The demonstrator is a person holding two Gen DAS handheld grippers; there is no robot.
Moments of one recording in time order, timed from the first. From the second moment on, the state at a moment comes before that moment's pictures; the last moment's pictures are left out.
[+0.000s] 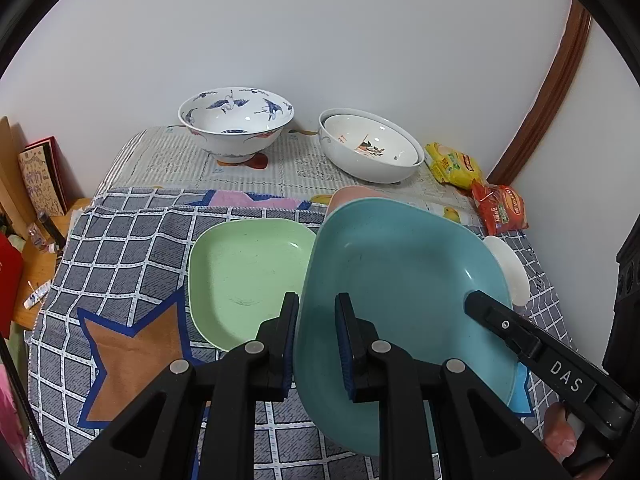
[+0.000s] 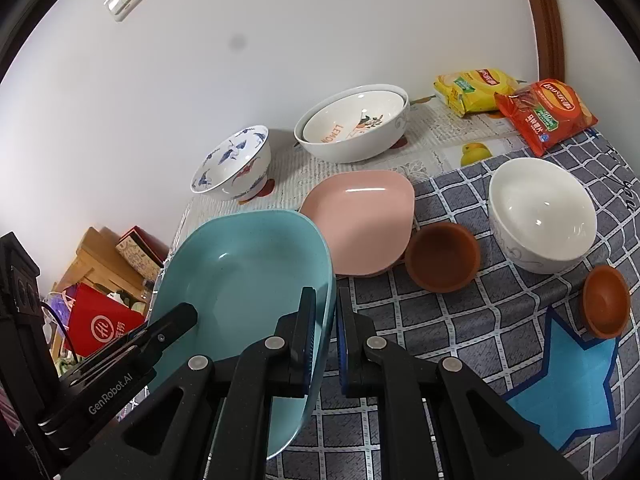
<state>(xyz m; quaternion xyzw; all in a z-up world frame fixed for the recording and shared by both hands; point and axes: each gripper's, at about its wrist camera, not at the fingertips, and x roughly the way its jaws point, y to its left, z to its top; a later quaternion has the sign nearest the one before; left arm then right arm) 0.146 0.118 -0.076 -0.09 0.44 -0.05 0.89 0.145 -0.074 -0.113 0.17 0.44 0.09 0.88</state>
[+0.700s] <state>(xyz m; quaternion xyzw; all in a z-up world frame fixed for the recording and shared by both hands) 0.153 0.161 -0.124 -0.12 0.47 -0.02 0.87 0.167 -0.031 -0.159 0.14 0.49 0.11 0.85</state>
